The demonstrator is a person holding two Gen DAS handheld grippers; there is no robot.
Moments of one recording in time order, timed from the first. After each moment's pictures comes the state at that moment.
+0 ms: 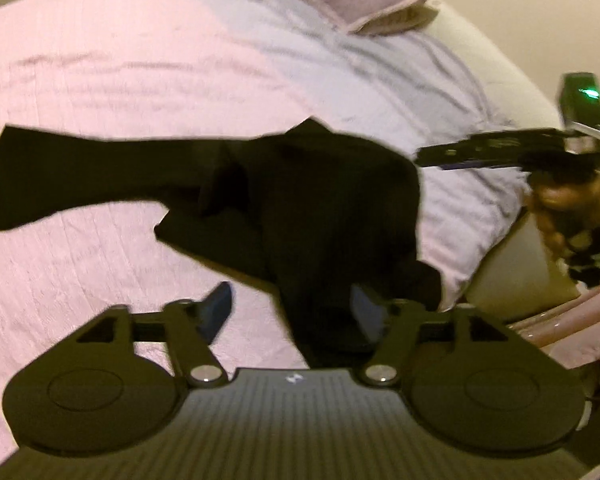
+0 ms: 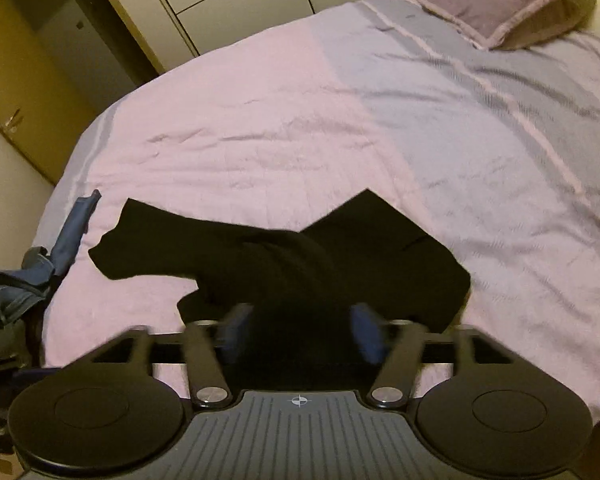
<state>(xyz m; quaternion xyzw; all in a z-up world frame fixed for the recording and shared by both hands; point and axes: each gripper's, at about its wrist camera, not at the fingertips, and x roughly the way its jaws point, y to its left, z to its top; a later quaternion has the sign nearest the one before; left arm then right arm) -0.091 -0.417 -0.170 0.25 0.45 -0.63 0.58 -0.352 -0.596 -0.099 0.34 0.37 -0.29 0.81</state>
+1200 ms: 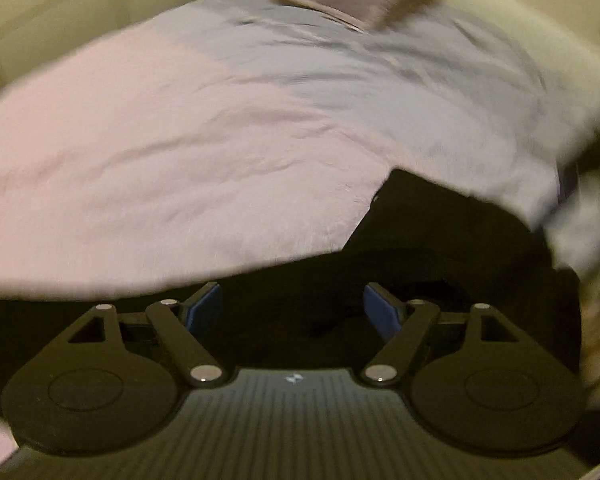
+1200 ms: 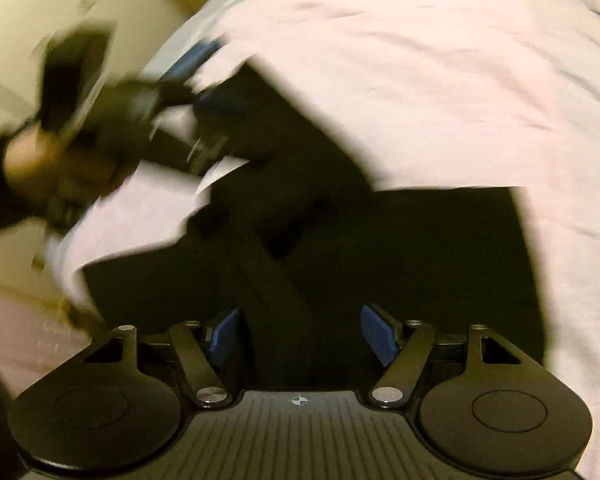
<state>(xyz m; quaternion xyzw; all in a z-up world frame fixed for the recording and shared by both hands) -0.066 -0.595 -0.252 0.37 0.28 -0.66 0.59 -0.314 -0.687 -0.199 0.25 0.50 -0.01 0.83</state>
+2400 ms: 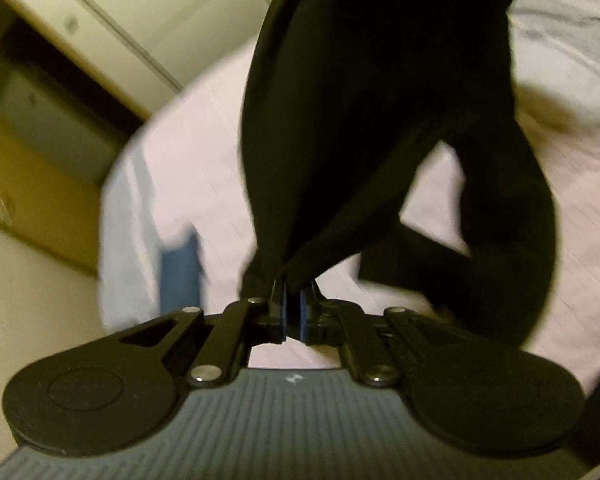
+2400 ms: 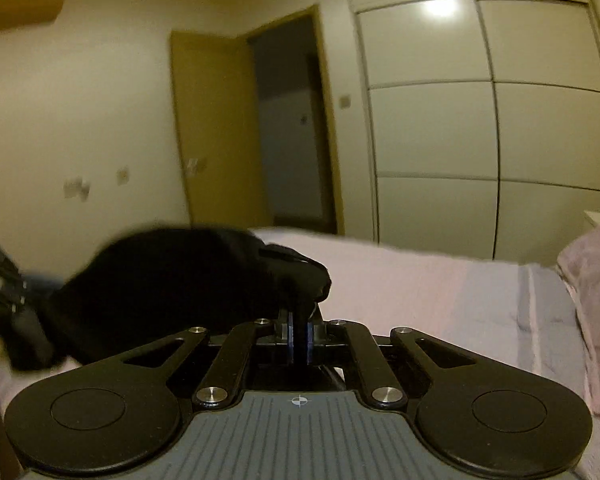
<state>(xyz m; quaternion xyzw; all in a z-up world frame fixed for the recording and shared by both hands) -0.029 -0.391 -0.086 0.49 0.25 -0.44 0.71 -0.378 -0.839 0.005 0.07 0.18 -0.05 0.98</state>
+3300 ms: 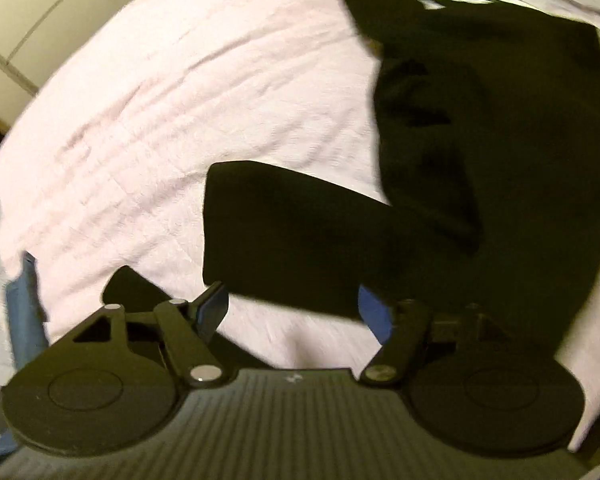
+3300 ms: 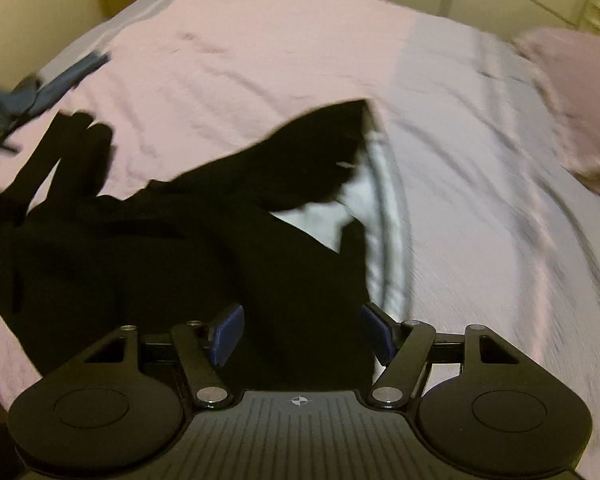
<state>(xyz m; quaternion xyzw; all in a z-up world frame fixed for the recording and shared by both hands) 0.022 -0.482 -0.280 0.52 0.26 -0.57 0.59 -0.326 -0.763 -0.178 0.09 0.51 -0.14 0.84</state>
